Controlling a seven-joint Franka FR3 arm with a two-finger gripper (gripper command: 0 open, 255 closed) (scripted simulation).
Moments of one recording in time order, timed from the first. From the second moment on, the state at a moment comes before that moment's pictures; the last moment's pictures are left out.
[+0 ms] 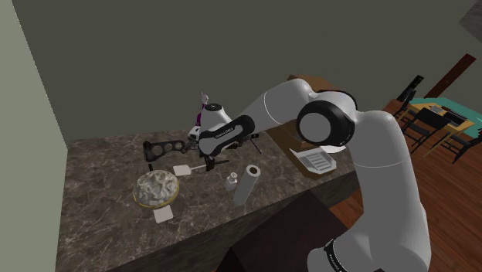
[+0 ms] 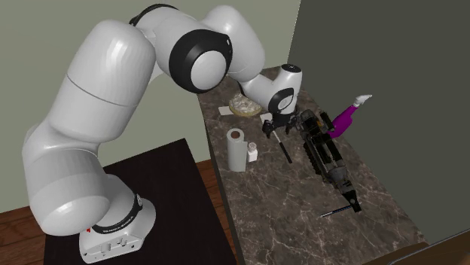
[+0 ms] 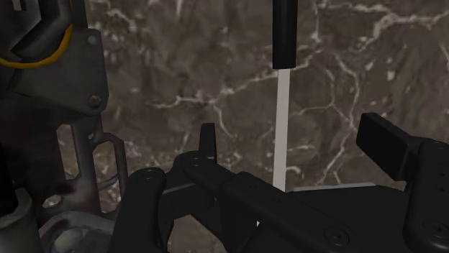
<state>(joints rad) 0.22 0.82 -0.02 -1.72 -0.08 2.51 -1.14</state>
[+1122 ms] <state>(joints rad) 0.22 0.83 -0.02 -1.72 -0.08 2.52 -1.14</state>
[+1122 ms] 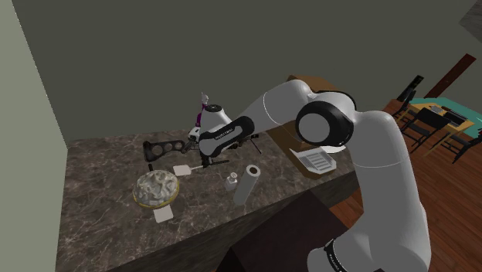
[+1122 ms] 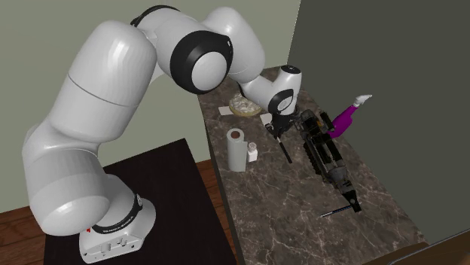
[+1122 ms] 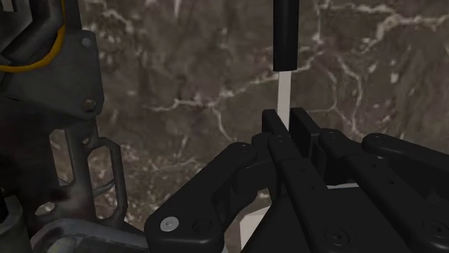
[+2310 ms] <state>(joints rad) 0.22 0.64 -0.02 -1.77 -0.07 2.39 -1.15</state>
